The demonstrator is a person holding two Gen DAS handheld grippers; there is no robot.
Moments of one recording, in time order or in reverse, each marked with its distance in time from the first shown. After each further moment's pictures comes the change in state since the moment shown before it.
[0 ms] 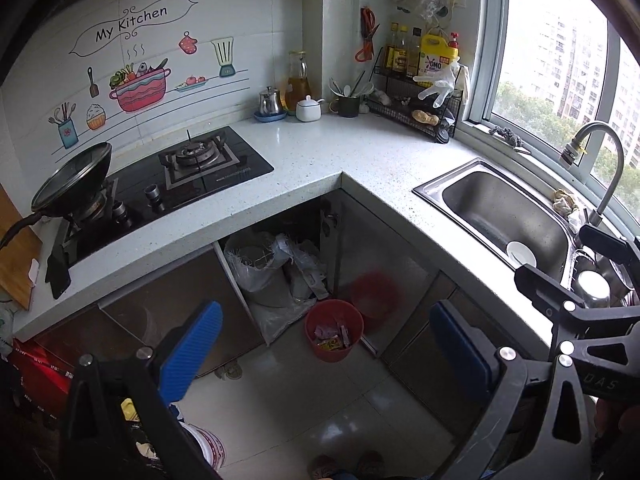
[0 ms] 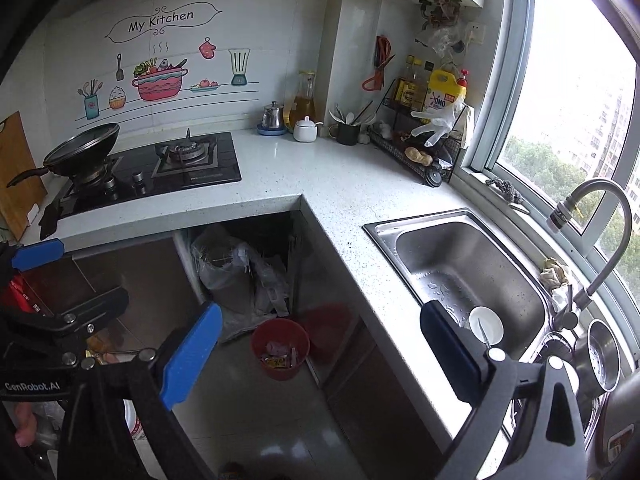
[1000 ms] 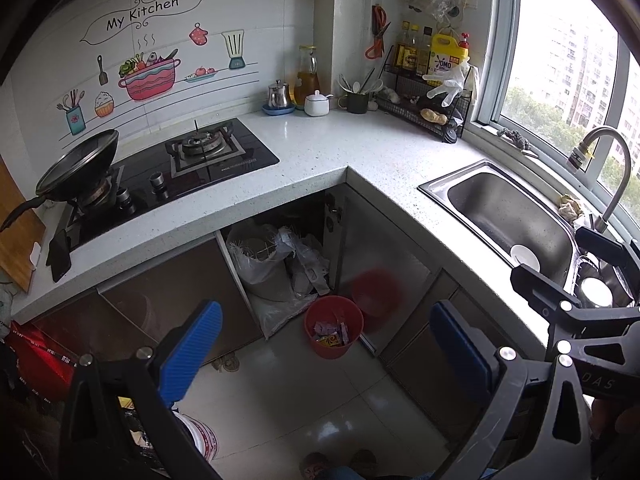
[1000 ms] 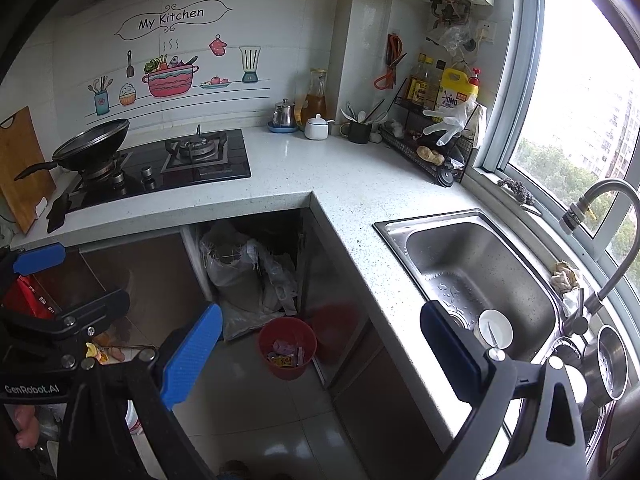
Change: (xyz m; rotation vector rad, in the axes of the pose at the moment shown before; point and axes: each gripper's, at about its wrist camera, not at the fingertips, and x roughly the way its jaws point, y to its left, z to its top) left arm 0.002 -0.008 -0.008 -0.040 0.016 0.018; right arm 0.000 -0.001 -0.008 -0.014 -0.002 0.039
